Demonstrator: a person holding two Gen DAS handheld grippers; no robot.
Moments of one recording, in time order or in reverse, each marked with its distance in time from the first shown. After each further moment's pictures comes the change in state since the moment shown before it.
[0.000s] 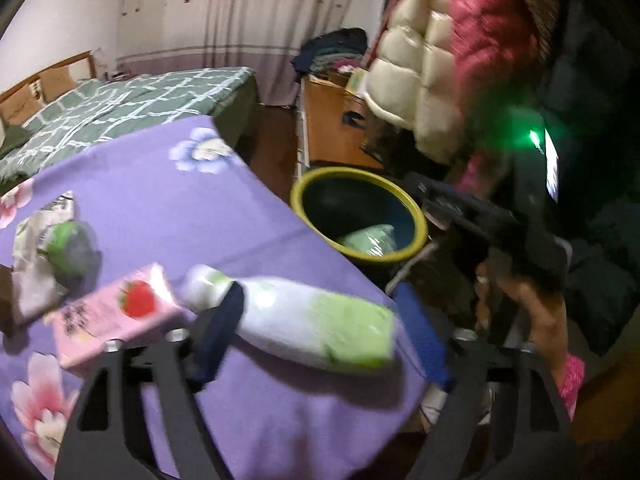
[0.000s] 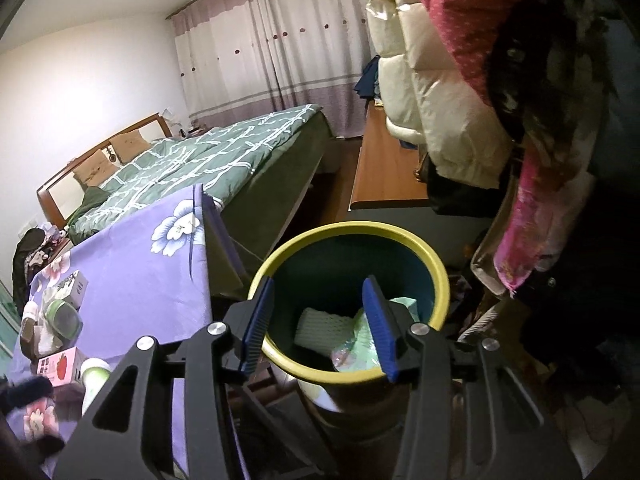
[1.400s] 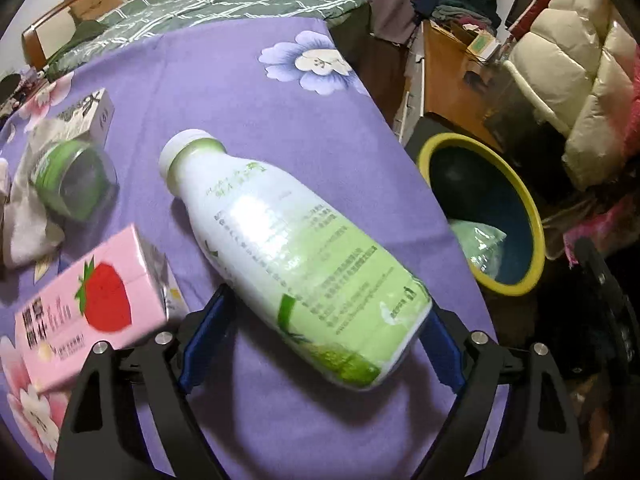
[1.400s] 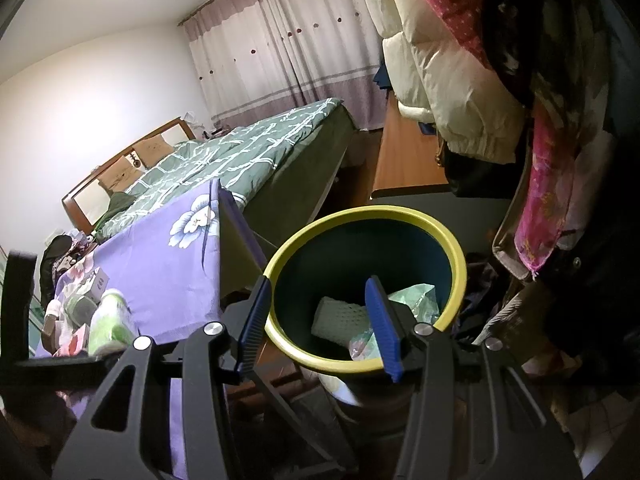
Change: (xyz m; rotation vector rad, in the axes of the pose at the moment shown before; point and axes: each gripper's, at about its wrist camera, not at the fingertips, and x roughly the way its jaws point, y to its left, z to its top) left arm 0.111 0.081 0.035 -0.342 0.279 0.266; right arm 0.009 -0.025 -0.013 0.042 0.021 0.123
